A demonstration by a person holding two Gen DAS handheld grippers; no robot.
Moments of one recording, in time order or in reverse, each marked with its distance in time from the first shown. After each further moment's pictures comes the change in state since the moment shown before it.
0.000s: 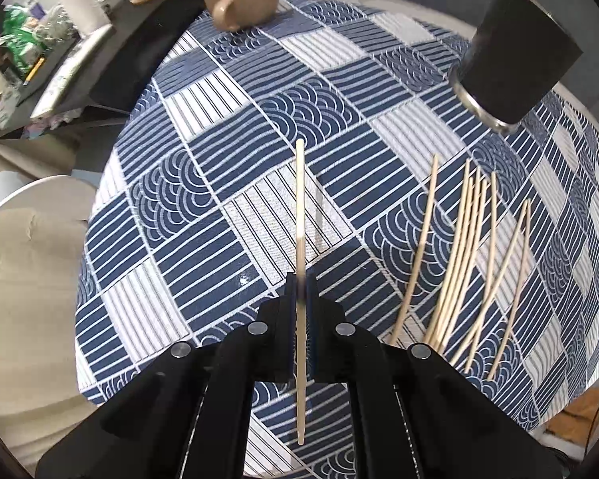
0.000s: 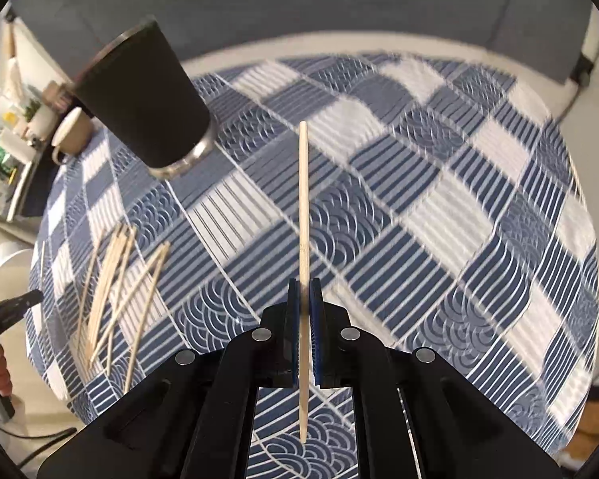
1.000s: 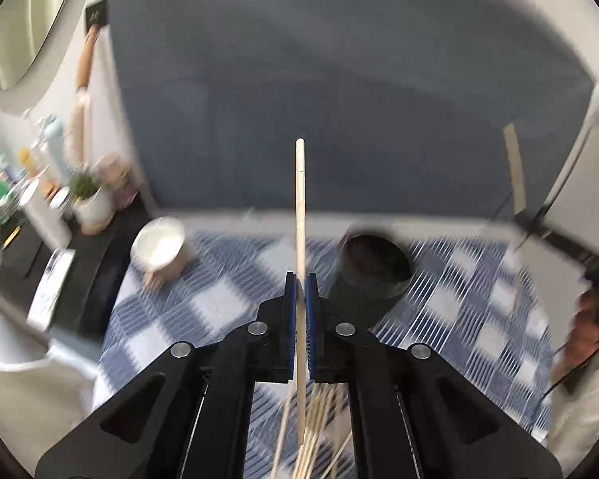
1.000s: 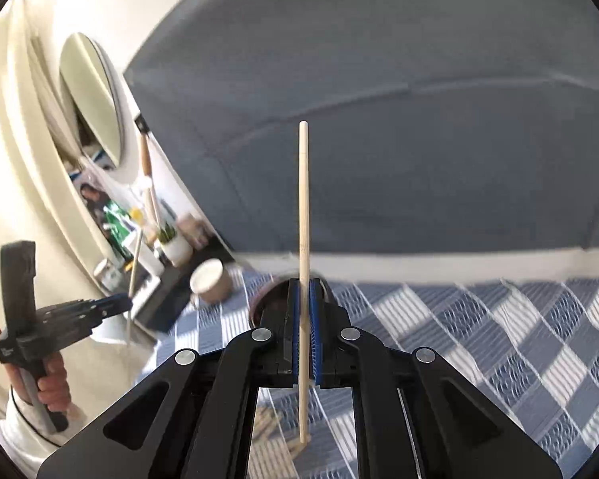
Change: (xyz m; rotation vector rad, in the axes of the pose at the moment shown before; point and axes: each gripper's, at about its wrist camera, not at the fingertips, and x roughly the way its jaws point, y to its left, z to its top) left arm -0.173 -0.096 0.160 0.116 -0.542 -0.249; right arm -0.123 0.064 0.141 -0.138 -0.489 0.408
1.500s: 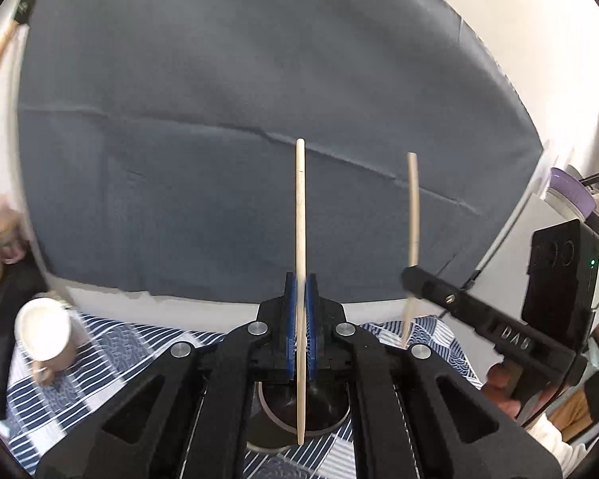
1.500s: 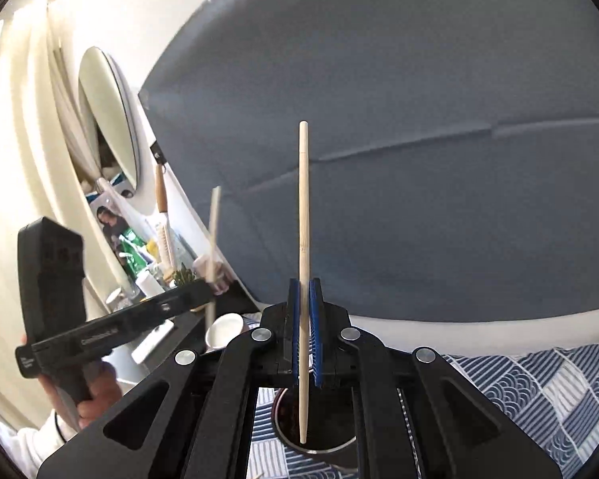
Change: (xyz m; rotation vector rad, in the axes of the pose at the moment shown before) left arm 0.088 -0.005 0.058 -0.072 -0.155 -0.347; right arm 0.090 0.021 0.044 -0.032 -0.099 0.100
